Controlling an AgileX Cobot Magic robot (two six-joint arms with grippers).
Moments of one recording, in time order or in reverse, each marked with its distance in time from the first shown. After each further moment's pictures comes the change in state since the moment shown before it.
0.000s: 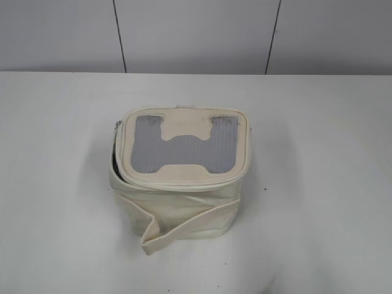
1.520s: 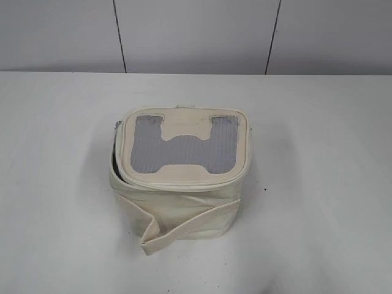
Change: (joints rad) left arm 0.000 0.000 0.000 0.000 0.000 0.000; right arm 0.000 0.000 0.000 0.000 0.000 0.000
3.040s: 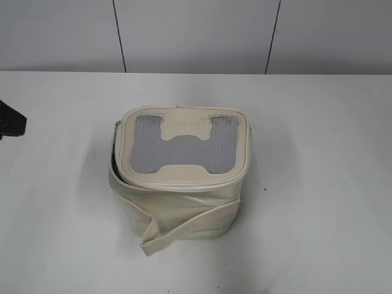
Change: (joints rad) left arm -0.092 1.103 -0.249 -0.415 -0.260 0.137; right arm 0.164 0.878 -0.279 0.071 -0.390 -0.003
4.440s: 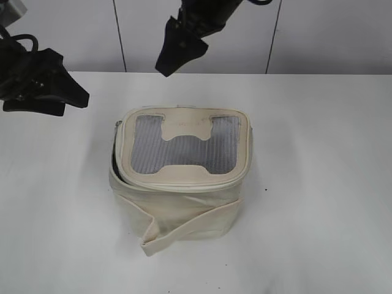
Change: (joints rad) left arm 0.000 0.435 -0.242 -0.248 -0.010 0.226; right arm 0.359 1.264 -1.309 0.273 0.524 -0.706
